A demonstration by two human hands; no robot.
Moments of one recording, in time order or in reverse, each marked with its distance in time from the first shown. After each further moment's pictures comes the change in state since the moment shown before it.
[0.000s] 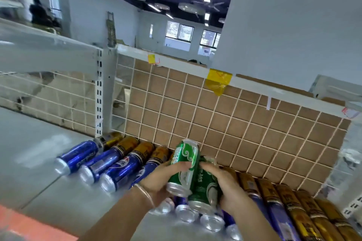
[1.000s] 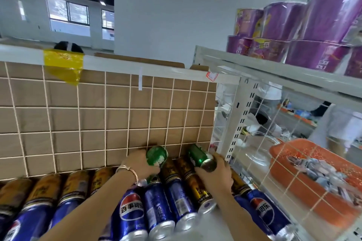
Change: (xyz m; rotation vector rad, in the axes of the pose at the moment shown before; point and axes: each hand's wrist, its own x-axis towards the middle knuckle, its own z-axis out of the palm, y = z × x) left_hand 0.214 -0.076 0.164 1.588 0.057 0.283; right_hand -0.024 0.011 -0.275 -0.736 1.061 -0.143
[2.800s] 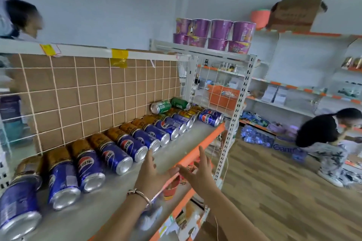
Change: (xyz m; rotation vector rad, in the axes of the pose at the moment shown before) left_hand -0.334 -0.241 -0.125 -0.820 -0.400 0.360; right_hand -0.504 -0.156 0.080 0.300 0.153 0.123
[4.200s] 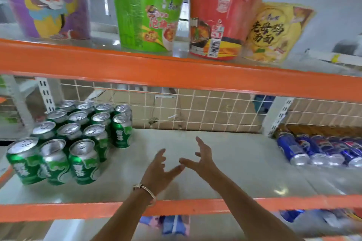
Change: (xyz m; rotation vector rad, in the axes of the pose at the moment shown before) left_hand -0.466 -0.141 -0.508 0.064 0.636 -0.397; right_hand -0.391 -0.239 0.488 0.016 -0.853 -0.313
